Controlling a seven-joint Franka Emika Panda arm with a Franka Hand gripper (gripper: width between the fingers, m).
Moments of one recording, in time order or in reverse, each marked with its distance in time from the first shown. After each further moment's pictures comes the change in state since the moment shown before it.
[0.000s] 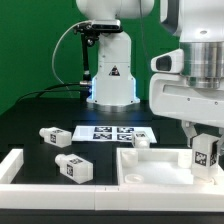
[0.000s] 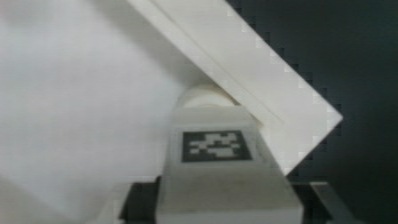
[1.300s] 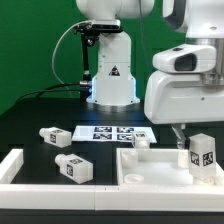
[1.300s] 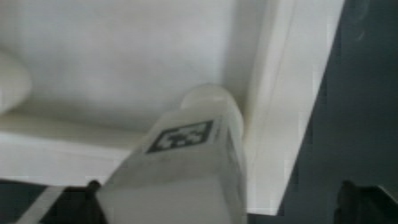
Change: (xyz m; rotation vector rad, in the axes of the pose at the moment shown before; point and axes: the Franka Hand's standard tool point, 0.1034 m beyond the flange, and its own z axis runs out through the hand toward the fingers) arm -0.002 -0.003 -0.006 -0.072 -0.009 -1.275
